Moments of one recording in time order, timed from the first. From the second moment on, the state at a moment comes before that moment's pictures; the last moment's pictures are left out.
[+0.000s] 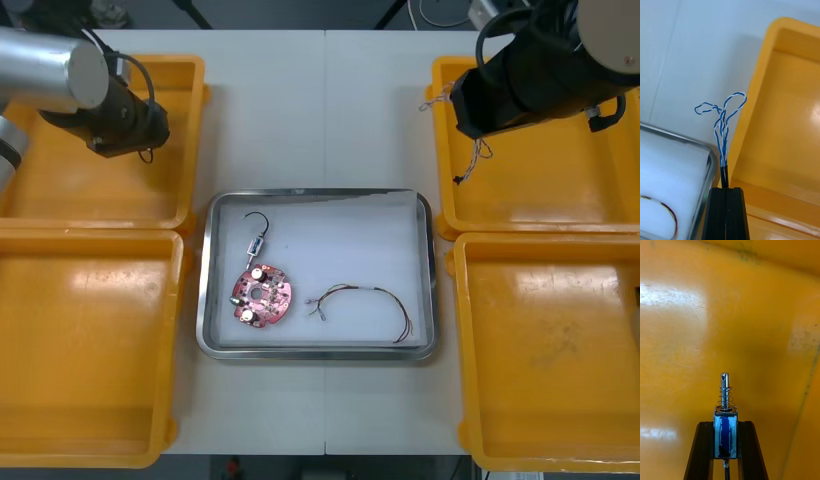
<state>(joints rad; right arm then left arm) -0.84 -0.51 0.10 -1.95 -0.59 1.92 1.30 -0.91 0.63 -0.22 -1.06 0.66 1.23 -1.15</state>
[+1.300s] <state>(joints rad) -0.84 -0.46 0.85 -1.90 -0.38 1.55 1.64 -0.80 0.67 -0.05 -1.77 0.62 1.91 -1.15</state>
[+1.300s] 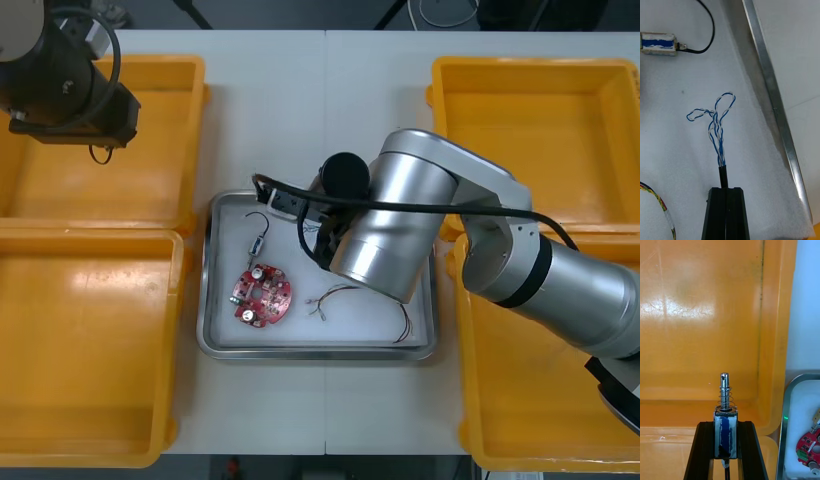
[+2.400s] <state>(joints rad) -0.79 -0.56 0.90 -1.85 -0.33 1.47 1.87 -0.79 0.67 -0.05 -1.81 0.65 1.91 -1.15</state>
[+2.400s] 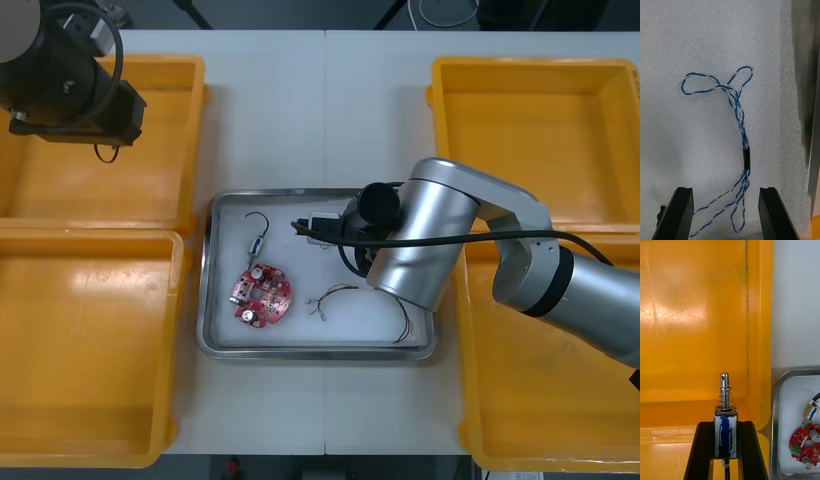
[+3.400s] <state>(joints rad) -0.67 -0.55 0.38 -2.33 -0.53 1.92 1.37 -0.79 0.65 -0.15 -1.92 0.75 1.91 -0.76</state>
